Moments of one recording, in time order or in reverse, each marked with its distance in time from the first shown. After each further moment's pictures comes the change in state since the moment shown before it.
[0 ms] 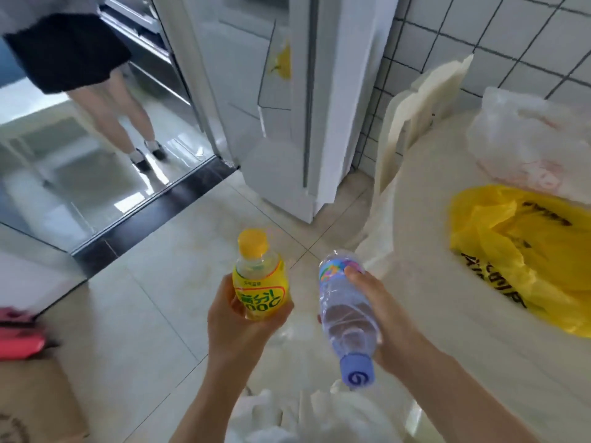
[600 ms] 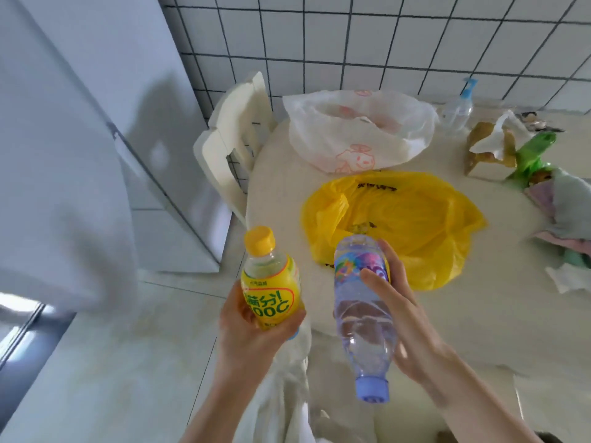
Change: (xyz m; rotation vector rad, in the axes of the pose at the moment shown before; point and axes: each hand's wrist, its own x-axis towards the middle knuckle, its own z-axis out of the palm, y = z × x) left_hand 0.013 0.076 0.260 -0.051 -0.563 0.080; right_hand -0.046 -0.097 -0.207 0.390 0.364 -0.459
